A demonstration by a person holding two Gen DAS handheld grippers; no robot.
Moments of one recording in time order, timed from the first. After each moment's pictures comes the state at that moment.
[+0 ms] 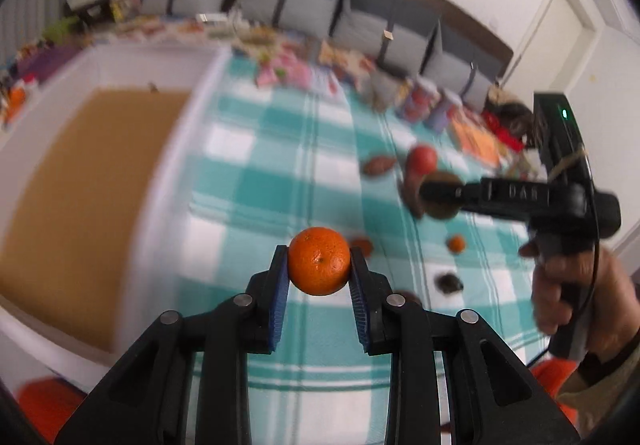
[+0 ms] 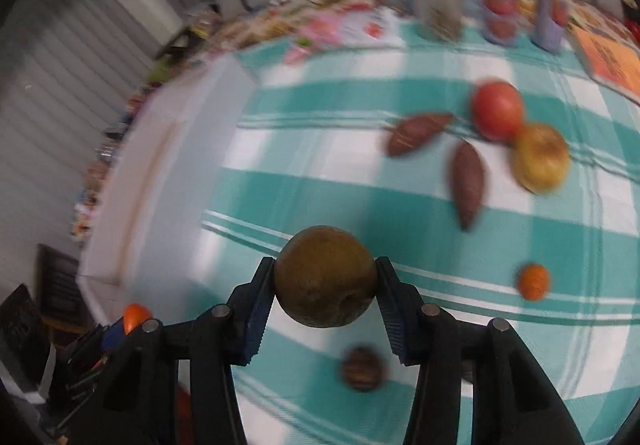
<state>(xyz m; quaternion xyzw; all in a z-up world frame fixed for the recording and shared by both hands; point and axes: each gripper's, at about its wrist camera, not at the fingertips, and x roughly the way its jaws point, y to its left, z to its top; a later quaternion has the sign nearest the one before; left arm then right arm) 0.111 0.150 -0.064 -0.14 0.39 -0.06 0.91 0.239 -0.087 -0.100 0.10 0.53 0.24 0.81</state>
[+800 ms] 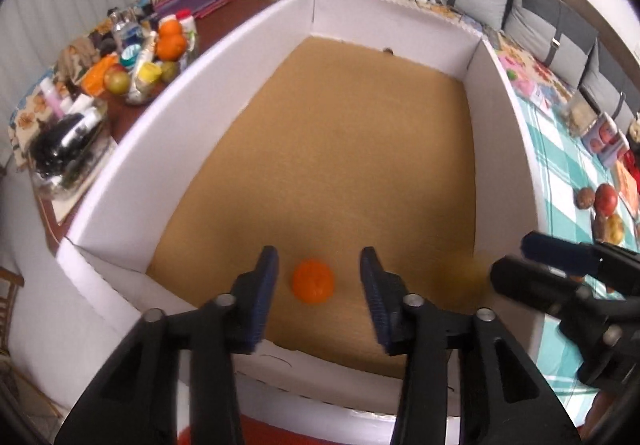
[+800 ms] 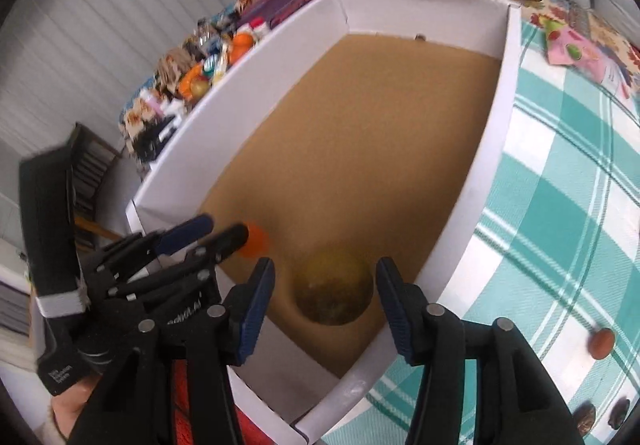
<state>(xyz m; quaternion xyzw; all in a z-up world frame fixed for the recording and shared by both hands) 0.111 0.341 -0.127 -0.13 0.48 0.18 0.85 0.188 0.221 -0.114 -0.04 0.54 0.38 0.75</state>
